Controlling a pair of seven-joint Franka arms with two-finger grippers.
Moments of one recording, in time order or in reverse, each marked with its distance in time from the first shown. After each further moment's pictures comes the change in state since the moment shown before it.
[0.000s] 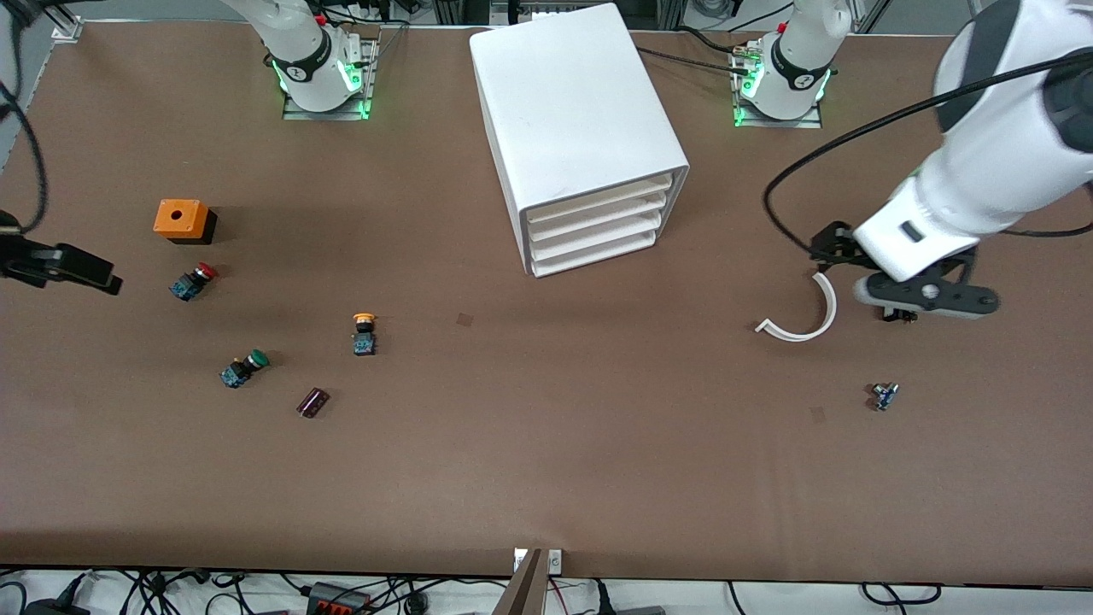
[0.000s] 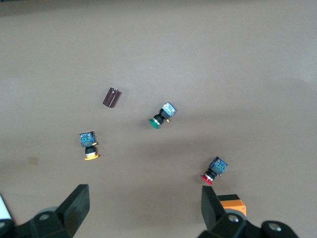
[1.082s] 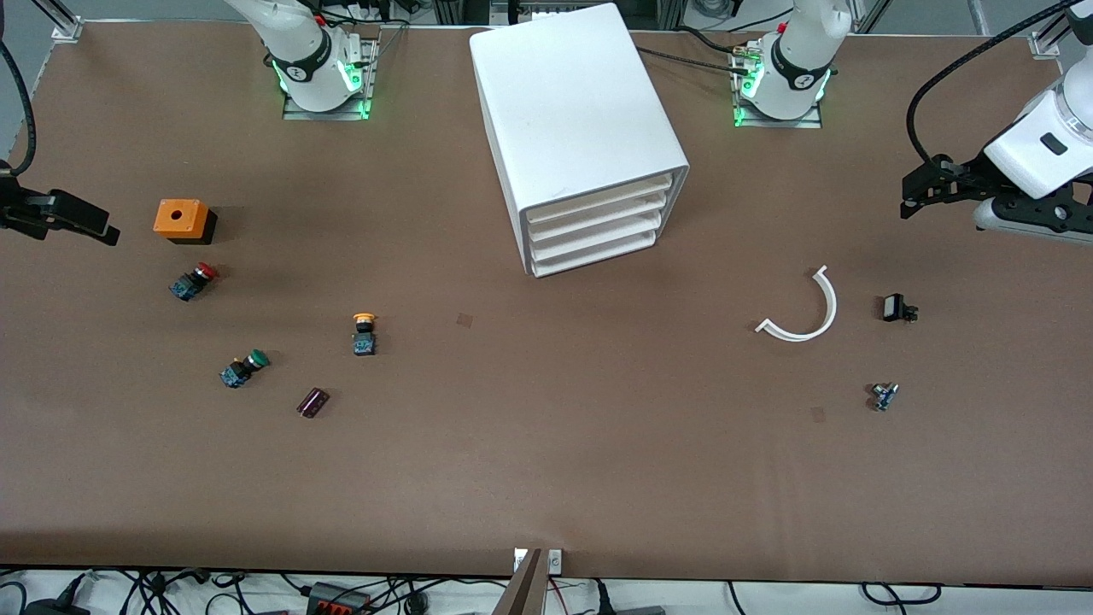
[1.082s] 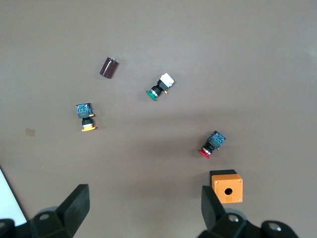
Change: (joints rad) left arm -0.035 -0.243 0.197 -0.261 -0.075 0.064 0.140; right arm -0.063 -0.167 0.070 -0.231 -0.033 0.005 -0.017
